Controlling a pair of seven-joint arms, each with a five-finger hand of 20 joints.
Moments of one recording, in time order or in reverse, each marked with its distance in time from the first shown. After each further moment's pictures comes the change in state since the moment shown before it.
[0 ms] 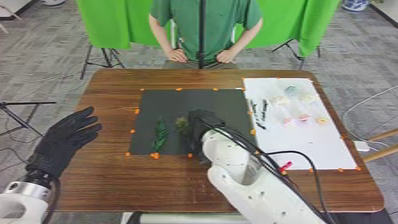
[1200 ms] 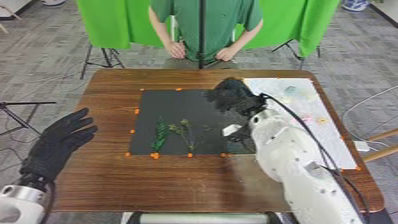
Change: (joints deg) left arm 2.0 -1.1 -1.8 -0.4 0.0 0.0 0.8; right arm -12.9 6.4 27.9 -16.7 27.0 6.2 -17.9
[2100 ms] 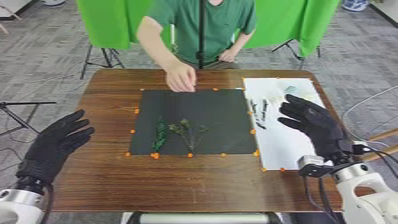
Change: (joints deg) left arm 0.7 -1.3 -0.4 0.0 0.0 0.0 1.0; right arm -33.1 0.7 32.0 -5.8 50.4 0.4 -17.1
